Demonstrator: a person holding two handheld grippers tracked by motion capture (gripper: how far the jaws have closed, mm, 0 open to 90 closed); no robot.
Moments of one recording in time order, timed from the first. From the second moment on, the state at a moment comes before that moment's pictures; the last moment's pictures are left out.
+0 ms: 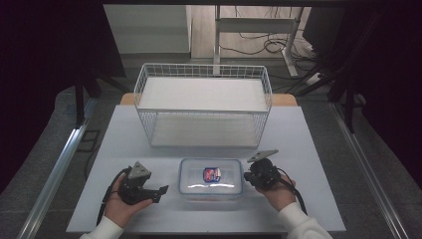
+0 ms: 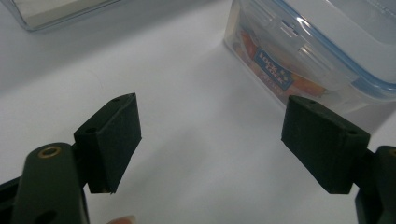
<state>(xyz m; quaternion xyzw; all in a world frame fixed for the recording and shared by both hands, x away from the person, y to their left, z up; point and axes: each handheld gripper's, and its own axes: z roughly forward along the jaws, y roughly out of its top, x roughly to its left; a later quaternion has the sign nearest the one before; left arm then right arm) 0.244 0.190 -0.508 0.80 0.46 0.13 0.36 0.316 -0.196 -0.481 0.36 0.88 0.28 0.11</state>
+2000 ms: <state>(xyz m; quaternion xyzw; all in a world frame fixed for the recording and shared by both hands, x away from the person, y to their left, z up) 0.295 0.169 -0.523 0.69 0.50 -0.16 0.50 0.304 -0.221 -0.474 0.41 0.79 0.45 0.00</state>
